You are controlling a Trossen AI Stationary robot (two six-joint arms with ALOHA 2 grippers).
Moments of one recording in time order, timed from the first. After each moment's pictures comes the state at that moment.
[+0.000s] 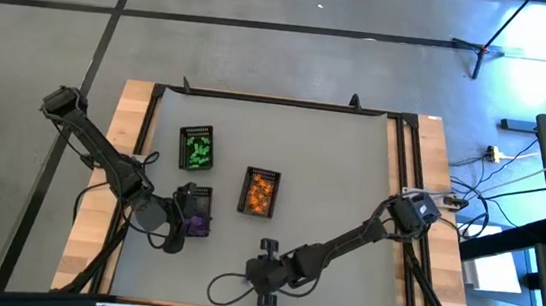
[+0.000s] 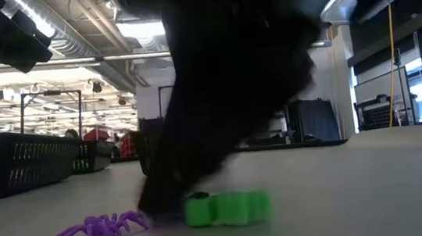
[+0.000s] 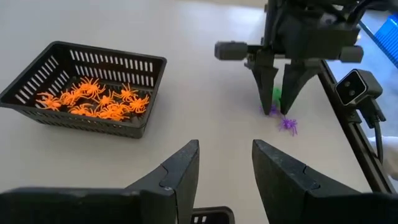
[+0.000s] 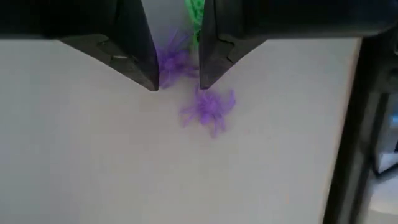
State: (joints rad) left arm -0.70 1.05 0.52 -0.11 -0.53 -0.55; right arm 0.52 2.25 1.62 -0.33 0.16 0.41
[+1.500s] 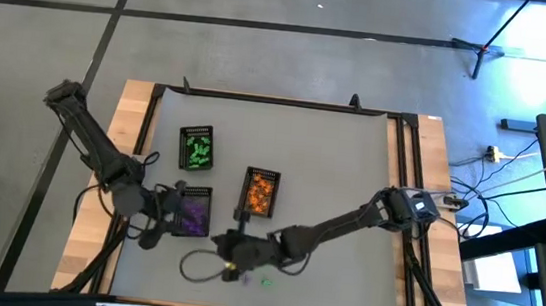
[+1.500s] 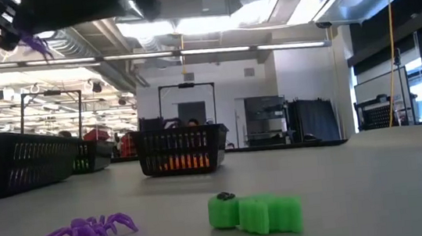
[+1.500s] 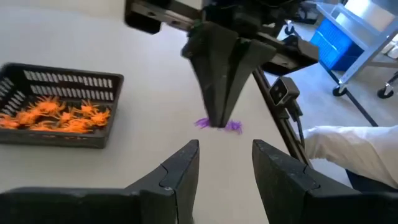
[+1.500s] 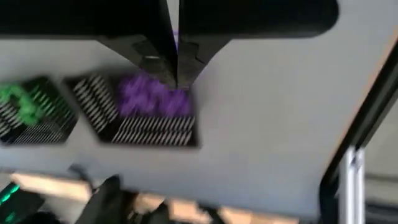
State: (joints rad) left arm -0.77 0.84 0.52 -0.19 -0.43 -0.51; right arm 0.43 2.28 1.87 -0.17 0.48 0.09
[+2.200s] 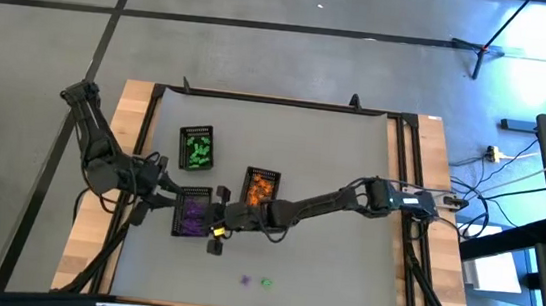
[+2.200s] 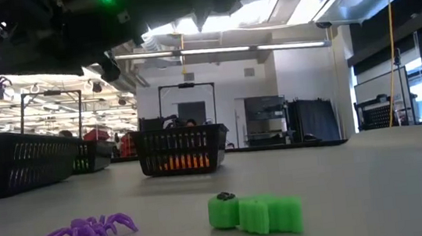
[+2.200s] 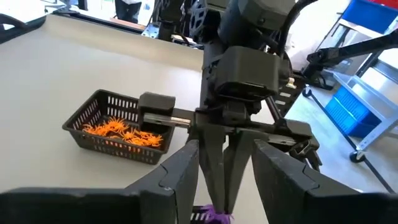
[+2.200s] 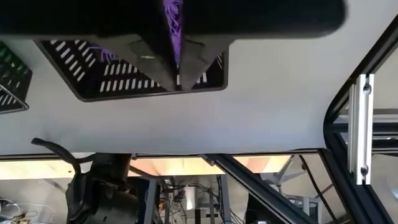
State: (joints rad) left arm -0.91 0.43 0.44 -0.39 -0.77 -0.59; right arm 0.24 2.41 1.87 0.23 0.16 0.11
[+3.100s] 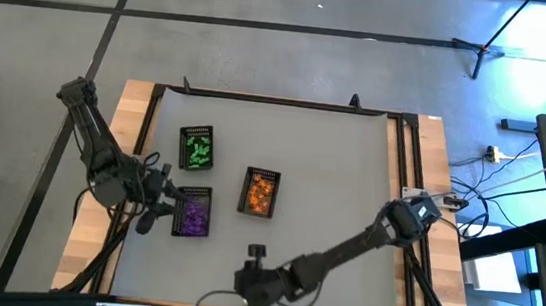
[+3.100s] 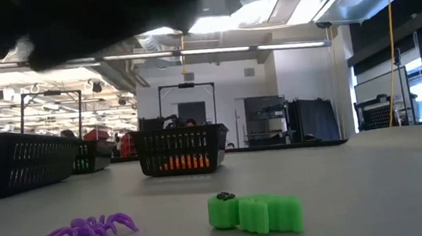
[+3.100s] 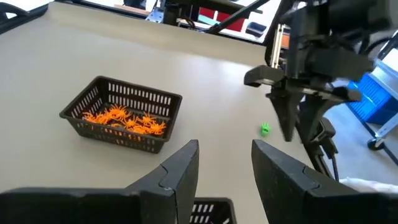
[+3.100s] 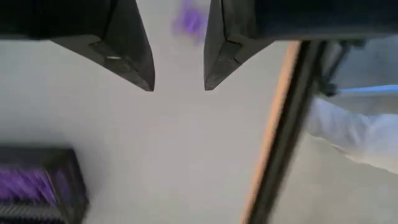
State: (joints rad) left arm -0.91 0.57 0.44 -0.35 -0.77 -0.63; right arm 0.55 2.29 1.86 -0.36 0.31 0.28
